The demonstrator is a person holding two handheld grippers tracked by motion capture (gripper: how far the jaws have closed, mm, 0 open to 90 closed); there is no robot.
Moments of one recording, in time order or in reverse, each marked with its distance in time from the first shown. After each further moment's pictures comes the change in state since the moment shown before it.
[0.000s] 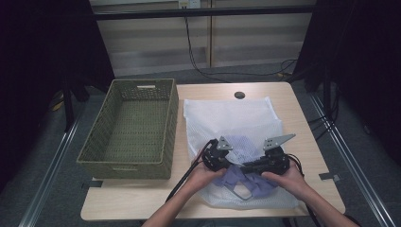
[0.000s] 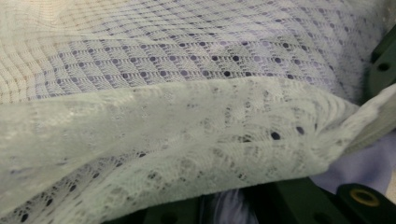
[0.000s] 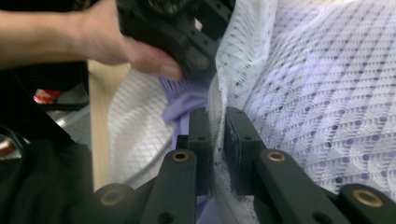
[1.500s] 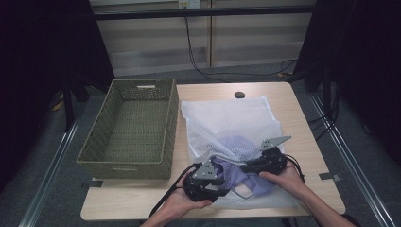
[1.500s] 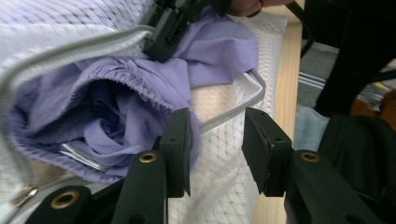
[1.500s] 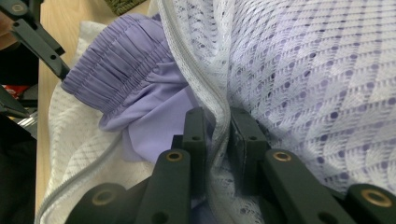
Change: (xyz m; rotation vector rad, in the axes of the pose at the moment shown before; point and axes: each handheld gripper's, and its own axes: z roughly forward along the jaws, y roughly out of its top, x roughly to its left) left arm -0.056 -0.040 -0.090 -0.077 -0.188 0.065; right arm -0.016 -0.011 0.013 0.026 -0.089 0.004
